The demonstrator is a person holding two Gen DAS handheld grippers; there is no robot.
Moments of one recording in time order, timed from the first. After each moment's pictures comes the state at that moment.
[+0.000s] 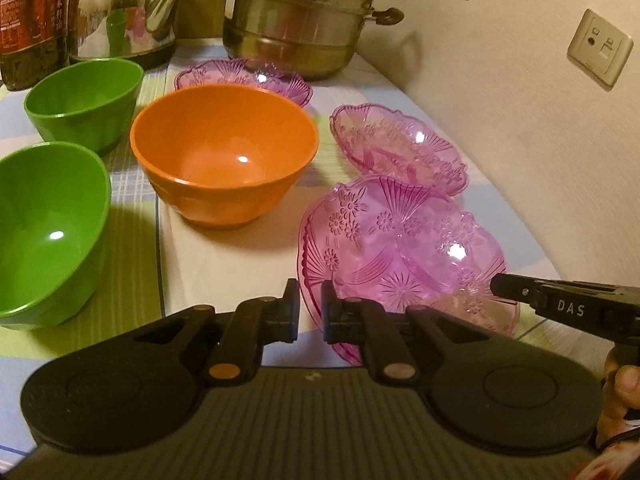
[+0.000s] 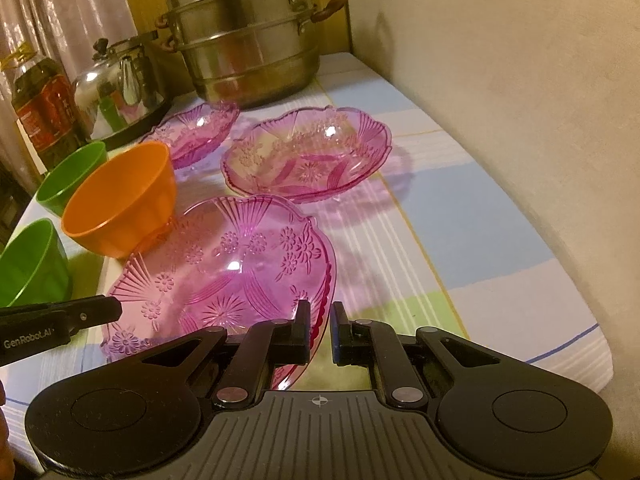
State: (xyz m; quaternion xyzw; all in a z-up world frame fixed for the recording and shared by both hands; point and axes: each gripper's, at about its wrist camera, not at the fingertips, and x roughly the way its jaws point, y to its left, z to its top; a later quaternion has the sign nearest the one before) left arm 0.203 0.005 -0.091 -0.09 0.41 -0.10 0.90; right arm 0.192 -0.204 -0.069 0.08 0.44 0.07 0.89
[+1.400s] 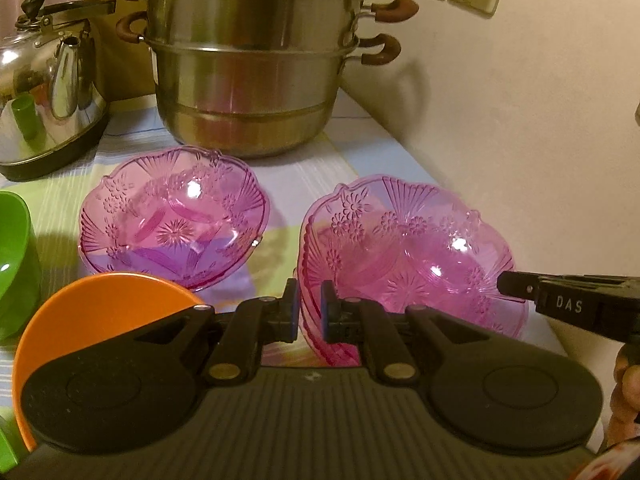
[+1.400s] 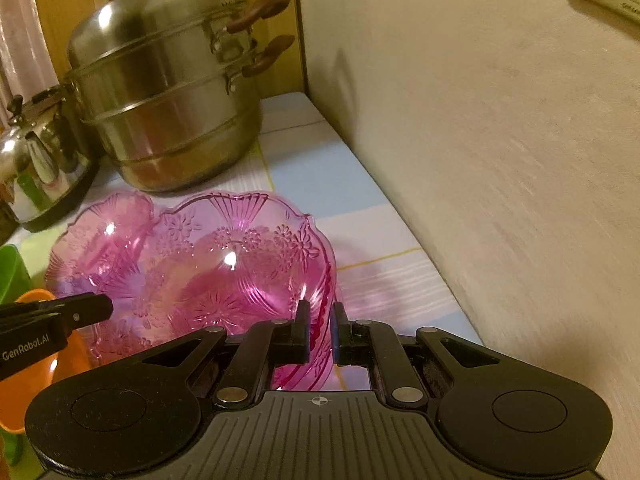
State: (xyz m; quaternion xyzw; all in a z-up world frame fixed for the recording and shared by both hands) left arm 0.383 -0.045 -0.076 -0.05 0.40 -0.11 0.91; right arm 0.362 -0.234 -0.058 0.07 0.44 0.02 0.90
